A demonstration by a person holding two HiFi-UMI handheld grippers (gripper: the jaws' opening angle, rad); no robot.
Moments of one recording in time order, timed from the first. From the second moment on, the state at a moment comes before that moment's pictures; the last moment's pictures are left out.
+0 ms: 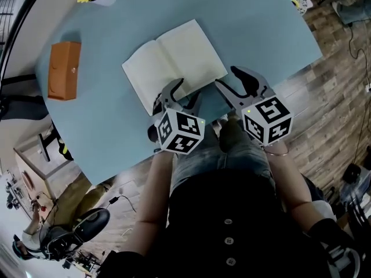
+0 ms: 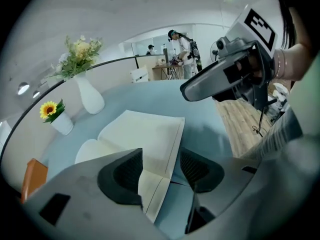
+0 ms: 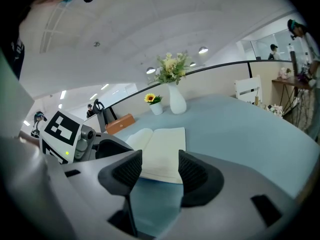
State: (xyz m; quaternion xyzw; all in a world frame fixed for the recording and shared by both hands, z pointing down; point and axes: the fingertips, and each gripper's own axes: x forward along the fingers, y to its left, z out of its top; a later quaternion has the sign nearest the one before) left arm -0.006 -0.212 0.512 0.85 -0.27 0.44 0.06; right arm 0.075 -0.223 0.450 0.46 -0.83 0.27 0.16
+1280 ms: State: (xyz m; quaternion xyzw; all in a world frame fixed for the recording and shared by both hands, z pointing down) left arm 0.007 -0.203 0.541 0.82 -0.20 0.53 -0.08; right arm 0.098 -0.199 0.486 0.46 -0.81 0.31 0.17
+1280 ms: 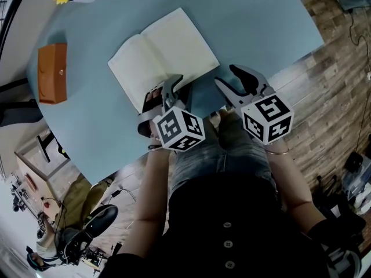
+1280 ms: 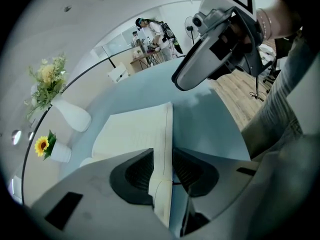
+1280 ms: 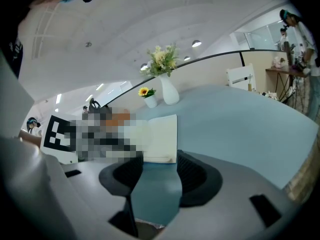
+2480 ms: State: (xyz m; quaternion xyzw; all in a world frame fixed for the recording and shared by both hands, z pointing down) left arm 0.001 -0.199 0.510 0.86 -0.28 0.43 0.01; right arm 0.083 -0.229 0.477 0.45 -0.82 0.31 0.16
